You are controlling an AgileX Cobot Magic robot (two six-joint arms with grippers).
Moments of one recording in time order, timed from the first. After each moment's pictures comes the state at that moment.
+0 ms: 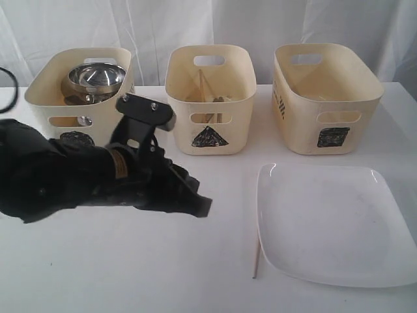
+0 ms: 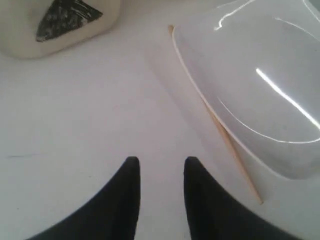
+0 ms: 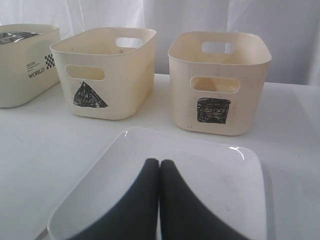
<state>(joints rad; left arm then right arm) -0.84 1.50 -0.81 0.00 0.07 -0.22 0.15 0.01 -0.01 -0.07 0.23 0.11</state>
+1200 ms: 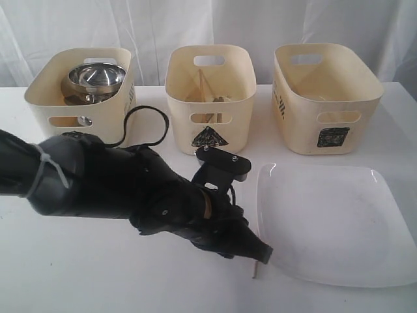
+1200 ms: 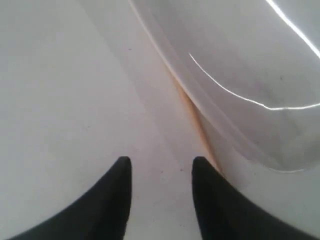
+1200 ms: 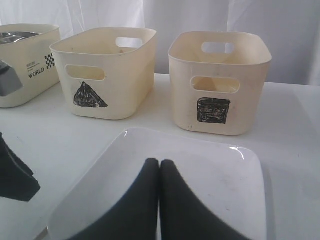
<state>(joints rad) -0.99 1.83 -1.07 0.05 0.27 -0.36 0.15 0.01 -0.01 -0.07 0.23 0.11</state>
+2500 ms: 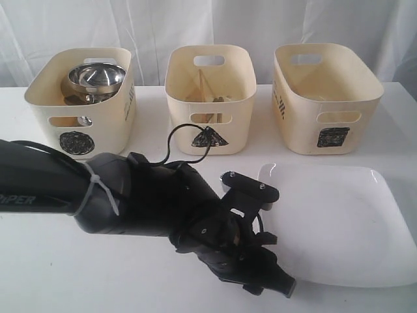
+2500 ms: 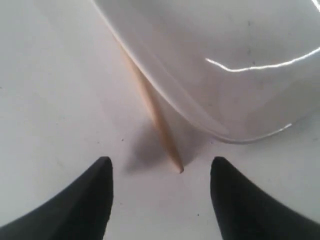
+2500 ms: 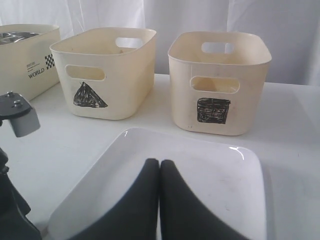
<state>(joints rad) -1.07 1.91 -1.16 0.01 0.41 -0.39 0.15 0.01 -0.01 -0.07 0.23 0.11</state>
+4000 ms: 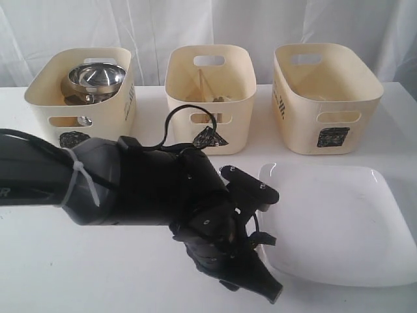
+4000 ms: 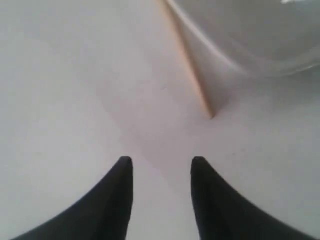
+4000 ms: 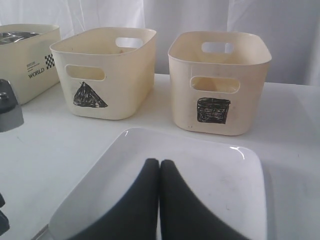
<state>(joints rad) -1.09 1.87 -1.20 0.15 0.64 -0.42 0.15 0.01 -0.01 -0.07 0.23 0.11</state>
